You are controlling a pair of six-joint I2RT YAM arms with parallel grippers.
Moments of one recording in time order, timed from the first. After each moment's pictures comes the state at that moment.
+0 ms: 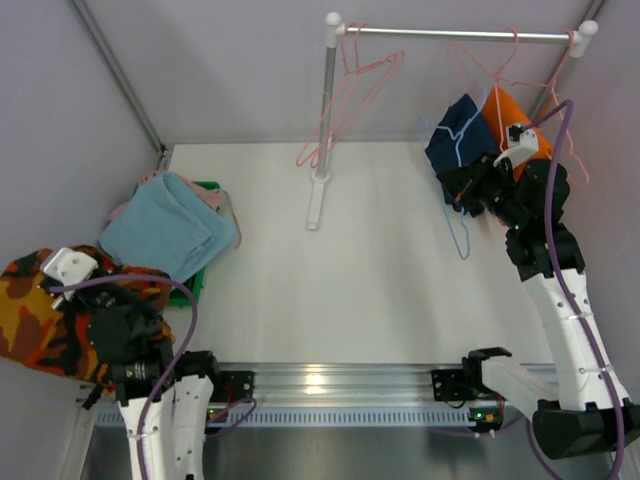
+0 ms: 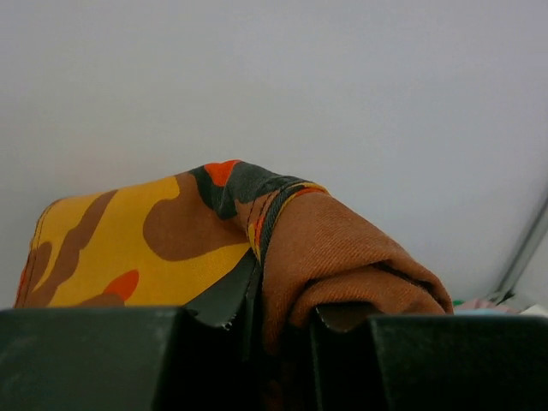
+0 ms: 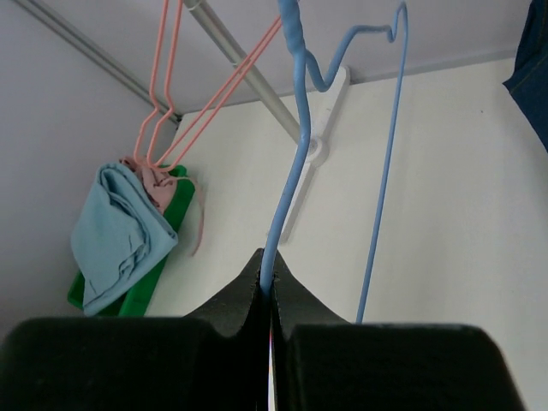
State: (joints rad) left arm 0.11 0.33 0.80 0.10 -0.89 0.36; right arm 0.11 0.97 1.17 -0.36 -0.33 0.51
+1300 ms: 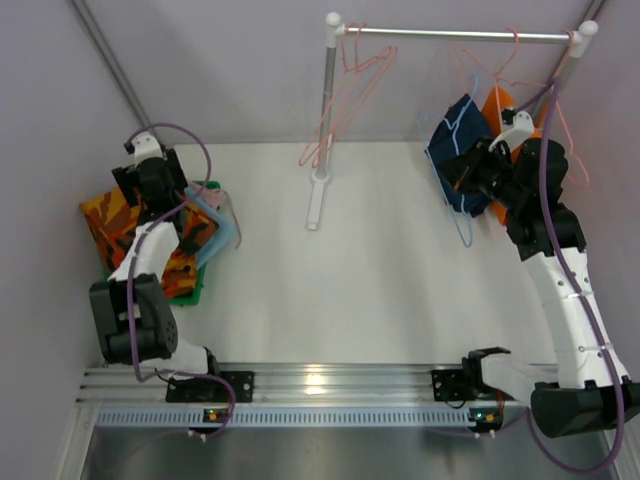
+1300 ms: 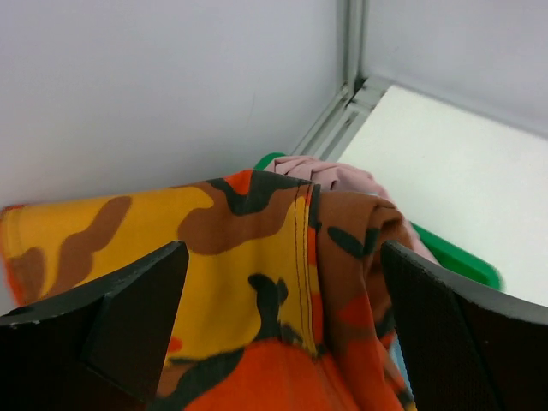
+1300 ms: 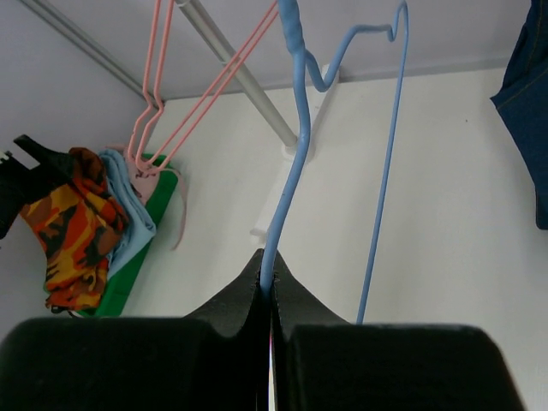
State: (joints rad) left arm 0.17 1.55 1.04 0.30 -0.47 0.04; right arm 0.12 1.08 1.30 -0.42 -0.34 0.43
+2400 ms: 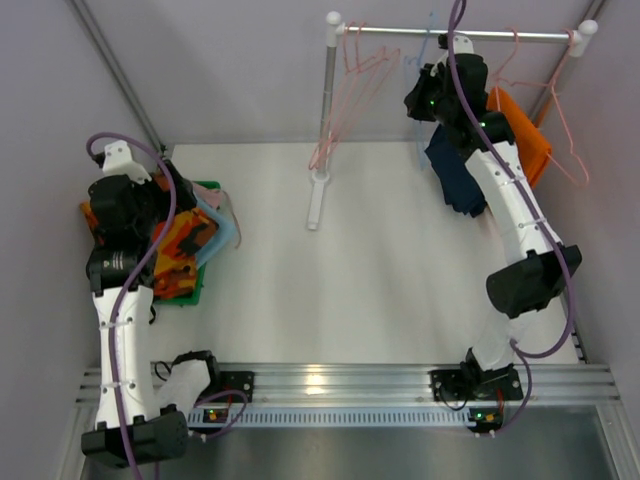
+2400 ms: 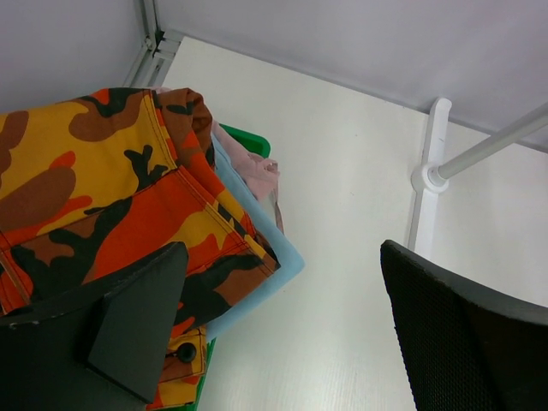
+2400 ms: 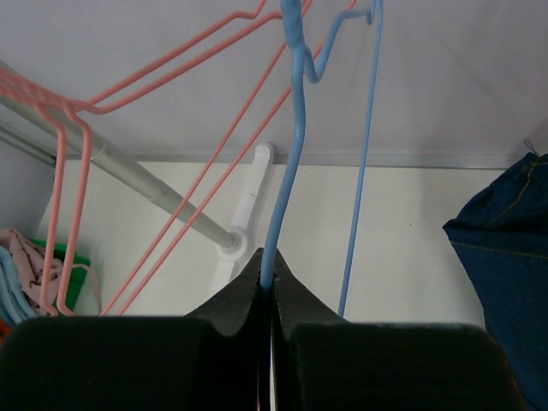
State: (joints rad) left arm 0.16 0.94 1.23 -0.55 0.05 -0.23; right arm 0.30 1.78 2.07 -0.54 0.01 0.31
